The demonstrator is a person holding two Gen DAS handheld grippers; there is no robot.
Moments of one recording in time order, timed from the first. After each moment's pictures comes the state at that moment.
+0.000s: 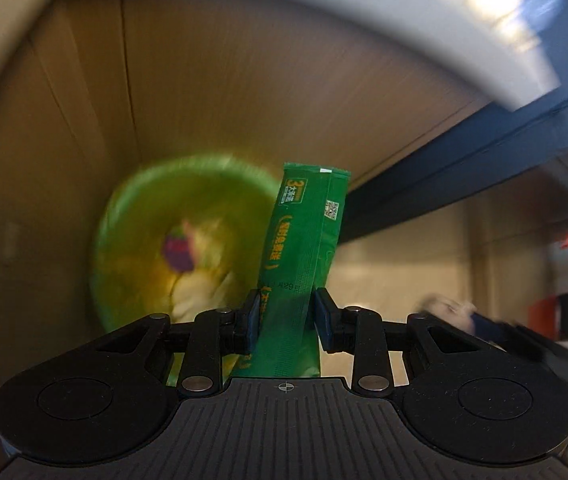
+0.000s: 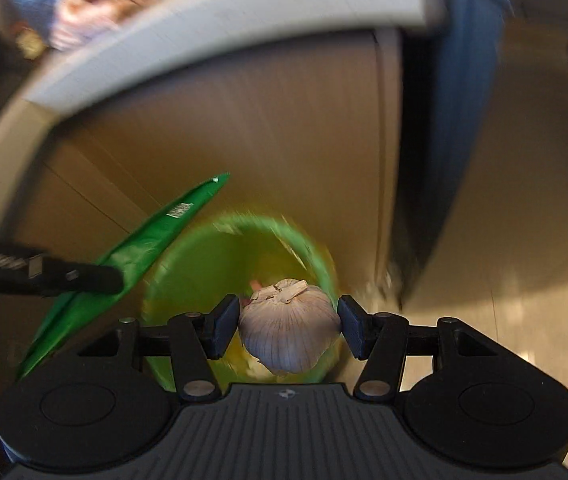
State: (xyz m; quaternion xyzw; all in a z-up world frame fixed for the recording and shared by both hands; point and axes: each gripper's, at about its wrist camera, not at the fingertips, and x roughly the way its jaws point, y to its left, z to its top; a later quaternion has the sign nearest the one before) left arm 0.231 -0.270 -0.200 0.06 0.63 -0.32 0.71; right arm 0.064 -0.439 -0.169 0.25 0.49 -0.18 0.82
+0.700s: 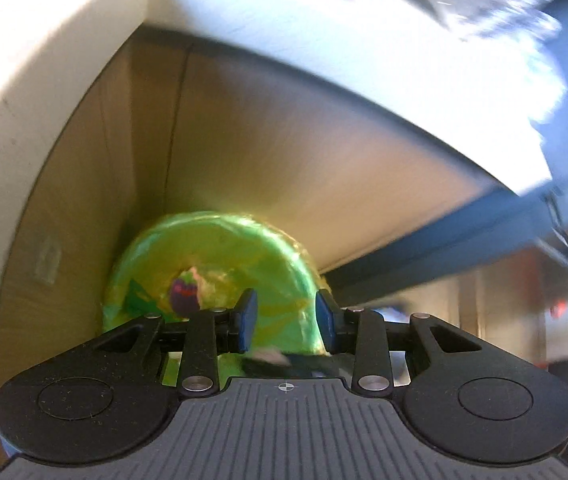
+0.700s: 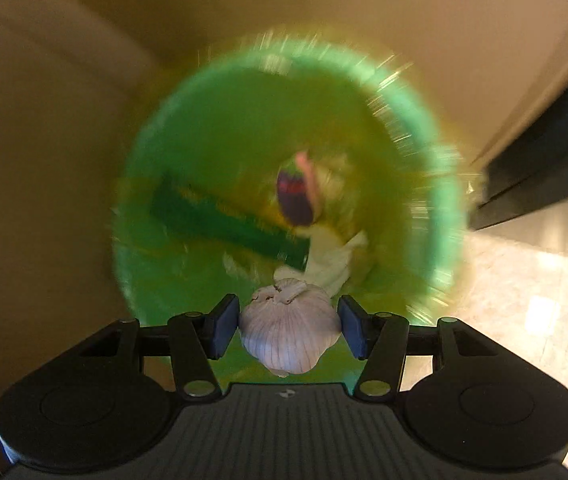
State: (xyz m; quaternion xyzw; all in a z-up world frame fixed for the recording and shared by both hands) left arm 0.242 -0.229 -0.157 -0.01 0.55 -0.32 0.77; right arm 0.191 -0.404 -0.365 0.24 0.66 -0.02 0.71
